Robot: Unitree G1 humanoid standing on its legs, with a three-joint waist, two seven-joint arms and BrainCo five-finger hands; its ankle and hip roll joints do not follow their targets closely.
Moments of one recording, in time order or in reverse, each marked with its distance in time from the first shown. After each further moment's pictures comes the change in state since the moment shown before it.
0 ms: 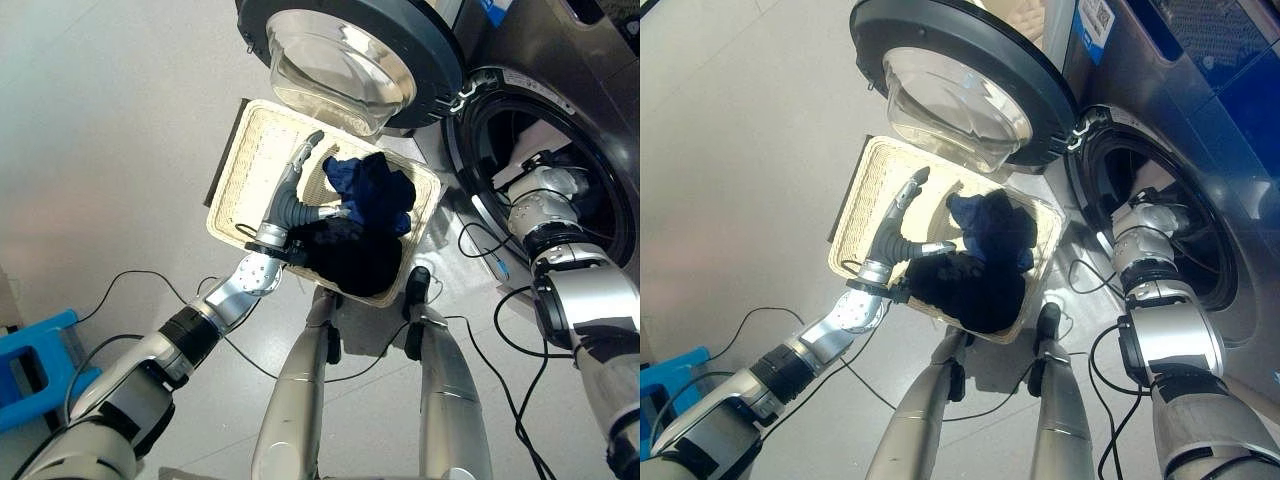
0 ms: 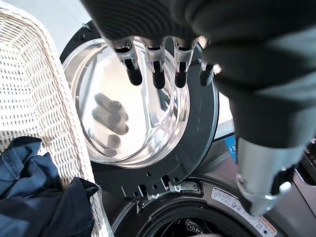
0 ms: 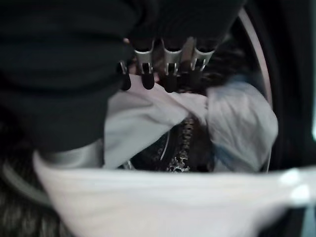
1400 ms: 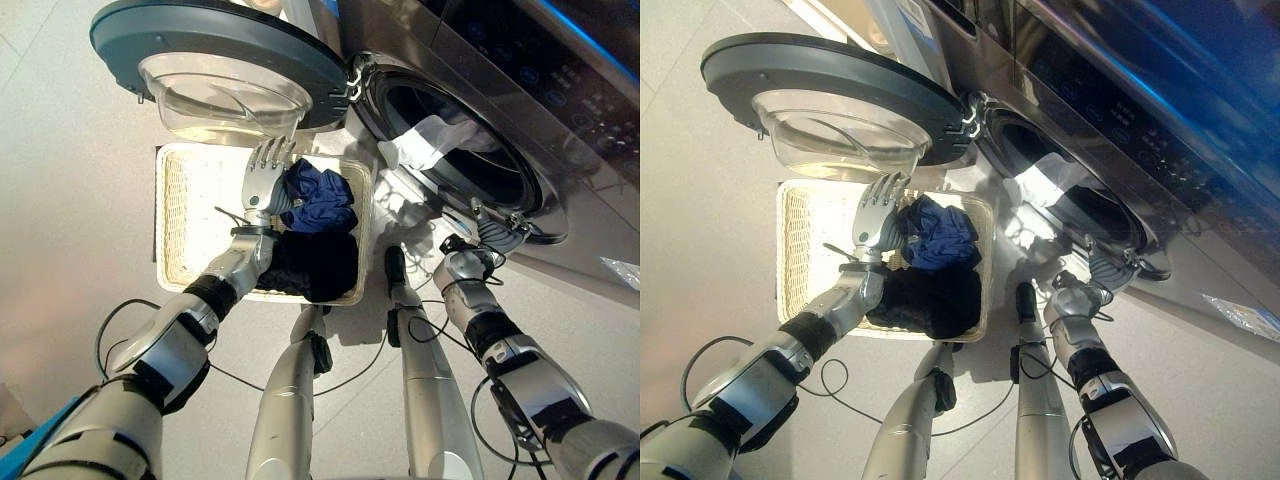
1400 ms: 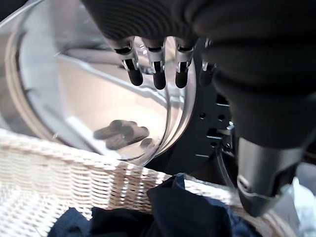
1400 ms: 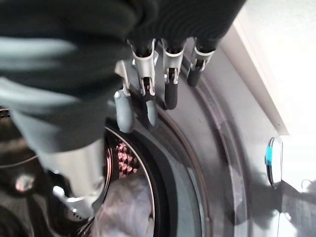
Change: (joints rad) left arm -0.242 -0.114 -0.084 0.586 0.739 0.468 0.251; right arm 0.470 0.251 0.125 -0.446 -0.063 -0.112 -0.164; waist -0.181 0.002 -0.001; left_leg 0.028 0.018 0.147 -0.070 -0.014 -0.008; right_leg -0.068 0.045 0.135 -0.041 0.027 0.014
